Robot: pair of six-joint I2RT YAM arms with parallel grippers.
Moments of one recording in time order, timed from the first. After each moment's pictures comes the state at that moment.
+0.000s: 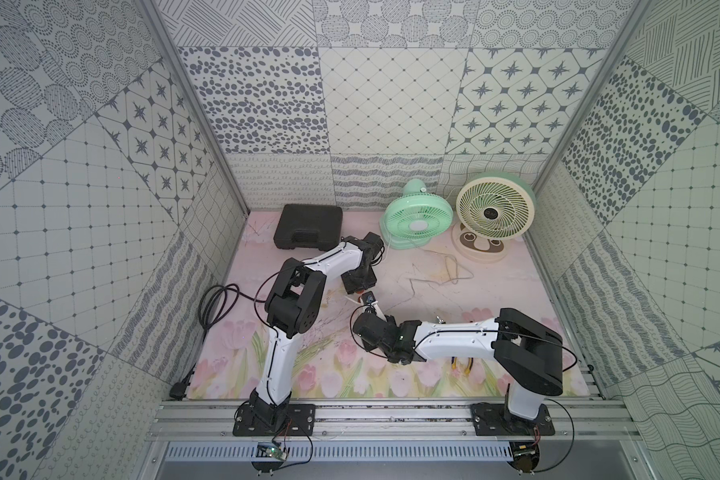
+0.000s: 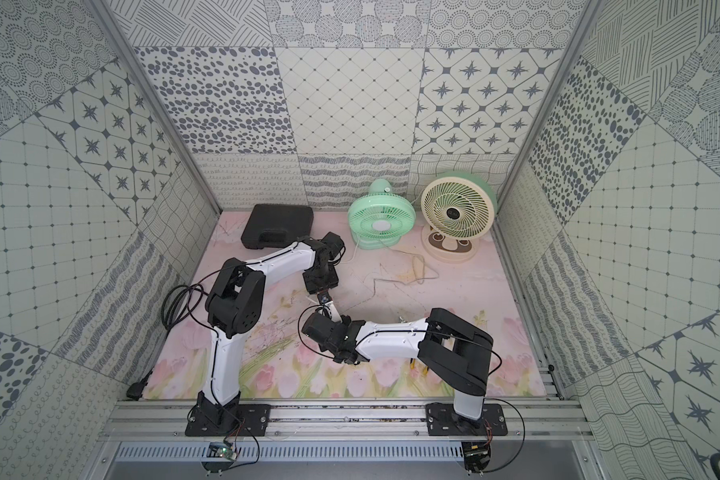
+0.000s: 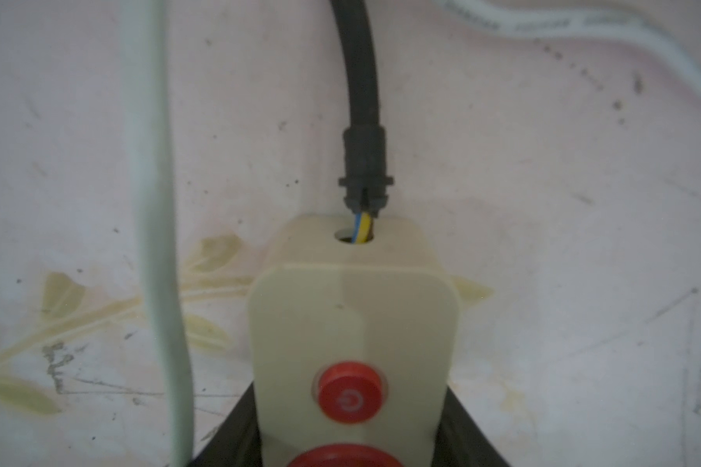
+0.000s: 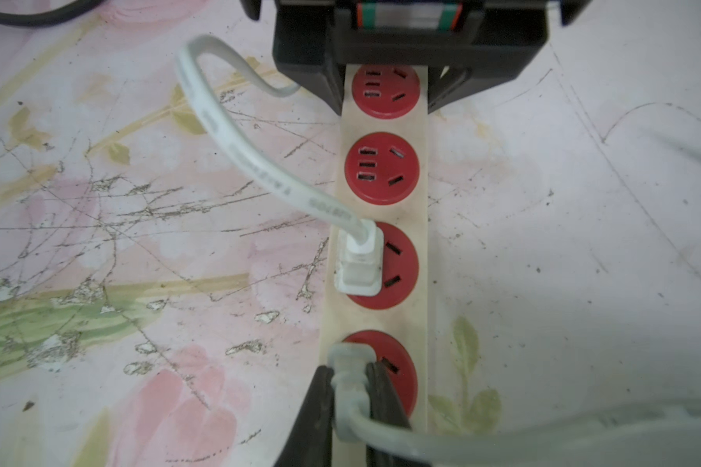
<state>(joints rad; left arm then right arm) -0.49 2.19 1.67 -0.97 -0.10 -0.88 1.19 1.80 1.04 -0.19 0.51 0.60</state>
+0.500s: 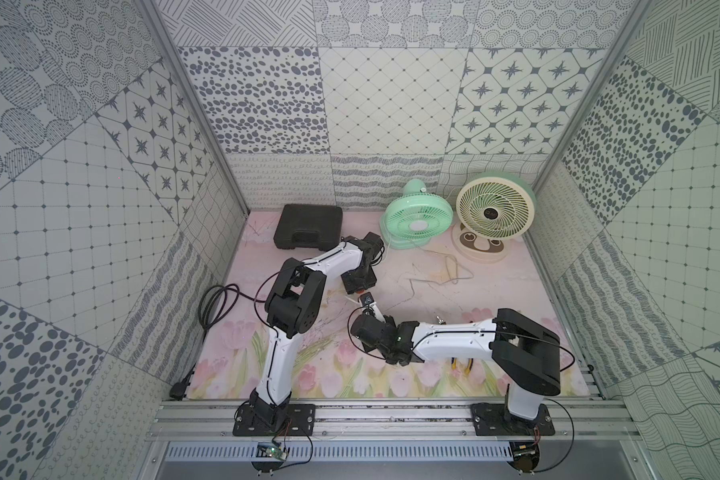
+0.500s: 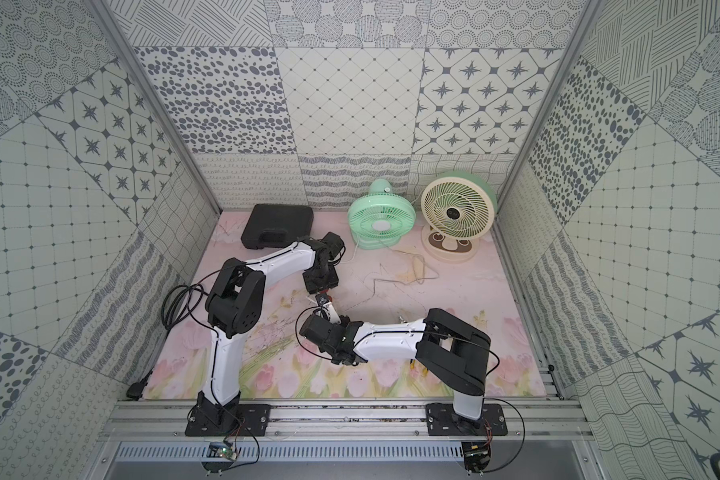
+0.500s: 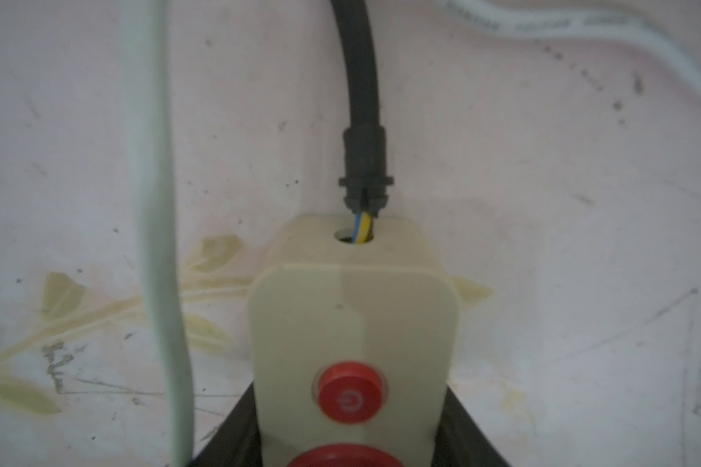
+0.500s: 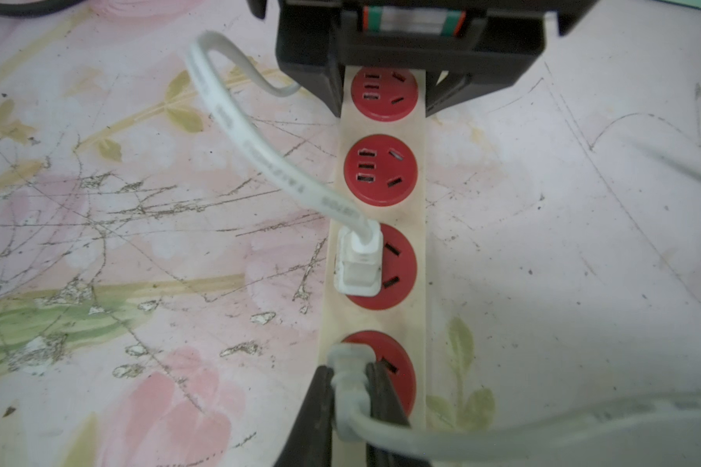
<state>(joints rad) -0.49 2.19 1.67 -0.97 -0.10 -0.88 1.19 1.81 1.05 -0.21 0.52 0.60</state>
